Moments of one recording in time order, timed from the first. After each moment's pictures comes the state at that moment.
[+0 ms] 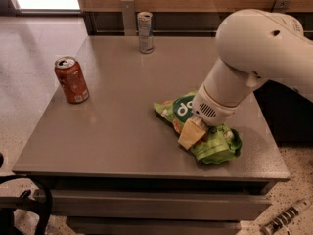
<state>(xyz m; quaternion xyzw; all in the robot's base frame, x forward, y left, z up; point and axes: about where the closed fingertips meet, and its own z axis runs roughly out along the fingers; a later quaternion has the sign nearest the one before) 0.454 -0.098 0.809 -0.43 0.89 0.10 0.09</state>
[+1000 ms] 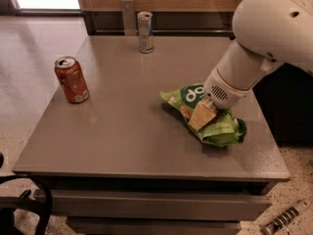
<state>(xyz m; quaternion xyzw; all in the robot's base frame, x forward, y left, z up) 0.489 -0.119 0.832 -0.42 0.89 0.10 0.12</state>
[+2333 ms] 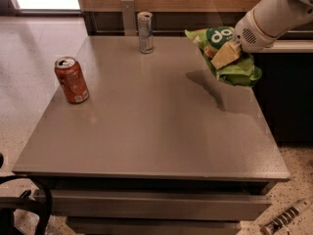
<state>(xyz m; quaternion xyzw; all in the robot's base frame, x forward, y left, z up) 0.626 -0.191 0.914 -0.37 0.88 0.07 0.28</state>
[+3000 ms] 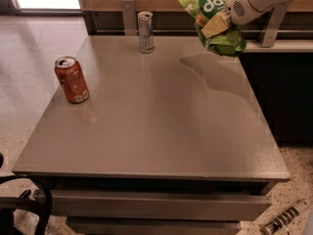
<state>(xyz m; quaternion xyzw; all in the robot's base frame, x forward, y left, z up) 0.711 -0.178 0.959 -0.37 0.85 0.07 0.37</state>
